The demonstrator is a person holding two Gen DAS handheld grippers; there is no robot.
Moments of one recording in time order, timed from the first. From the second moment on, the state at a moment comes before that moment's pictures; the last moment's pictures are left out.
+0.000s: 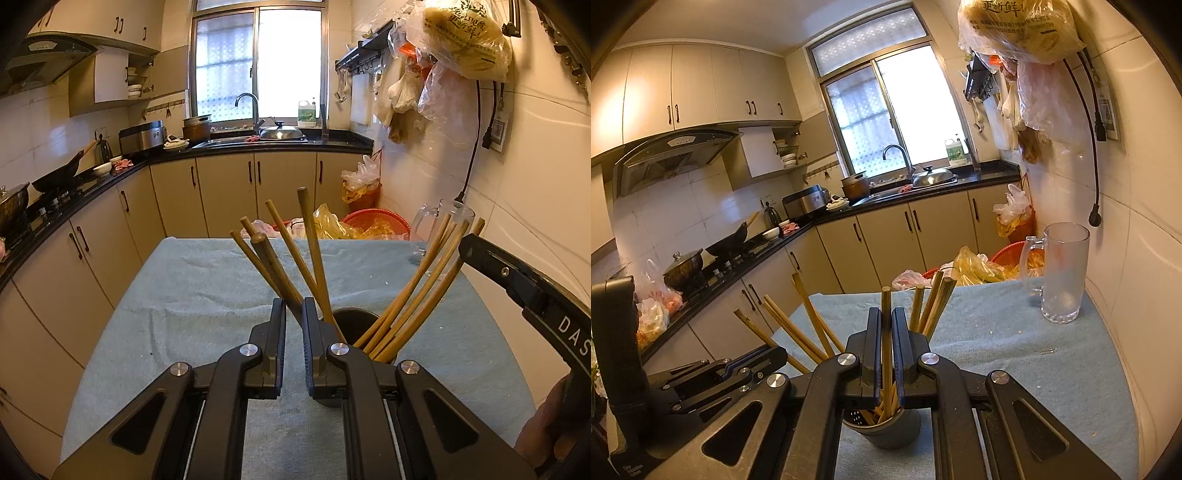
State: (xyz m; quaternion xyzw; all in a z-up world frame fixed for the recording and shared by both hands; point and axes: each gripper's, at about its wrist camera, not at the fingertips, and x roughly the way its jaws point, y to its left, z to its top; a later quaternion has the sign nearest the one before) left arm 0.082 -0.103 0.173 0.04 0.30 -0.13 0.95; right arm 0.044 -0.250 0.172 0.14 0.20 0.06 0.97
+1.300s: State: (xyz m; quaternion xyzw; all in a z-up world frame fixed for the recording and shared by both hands) left arm 0.086 -0.097 0.165 0.02 0.31 -0.12 0.94; right arm 0.044 -0.250 0.174 0.13 0.20 0.06 0.97
